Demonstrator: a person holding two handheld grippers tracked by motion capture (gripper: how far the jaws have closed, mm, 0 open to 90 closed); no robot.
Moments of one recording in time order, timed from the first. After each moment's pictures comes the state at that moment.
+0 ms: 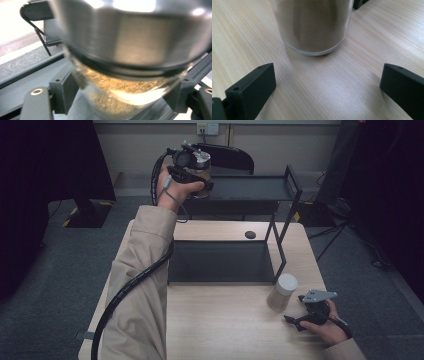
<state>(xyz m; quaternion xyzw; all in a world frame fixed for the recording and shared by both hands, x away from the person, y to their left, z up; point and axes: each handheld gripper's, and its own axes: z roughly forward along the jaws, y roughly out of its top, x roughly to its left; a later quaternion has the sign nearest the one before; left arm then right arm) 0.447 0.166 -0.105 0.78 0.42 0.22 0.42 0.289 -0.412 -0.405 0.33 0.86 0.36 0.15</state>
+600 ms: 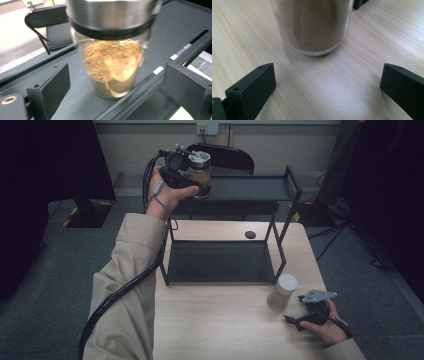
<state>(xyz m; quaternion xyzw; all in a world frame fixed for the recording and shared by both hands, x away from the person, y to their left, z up) 0.417 0.180 -0.103 0.78 0.39 0.23 0.43 0.289 -0.412 -0.405 0.33 0.86 0.36 0.15</state>
